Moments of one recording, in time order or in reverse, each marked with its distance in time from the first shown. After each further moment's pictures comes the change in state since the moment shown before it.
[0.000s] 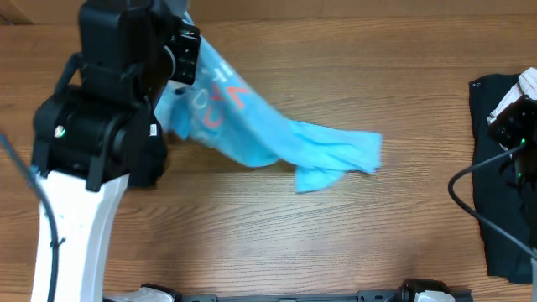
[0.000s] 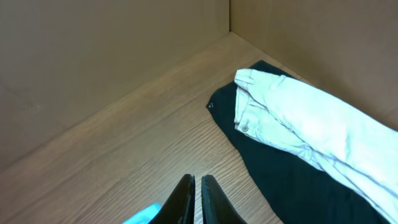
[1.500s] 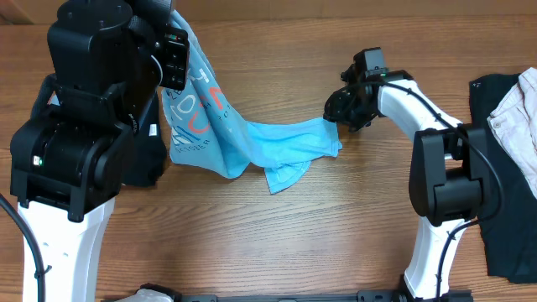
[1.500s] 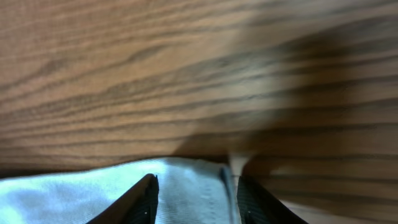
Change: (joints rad) left arm 0.000 -0.053 0.000 0.015 0.000 0.000; right arm 0.249 1.036 -0.155 0.502 -0.690 -0.121
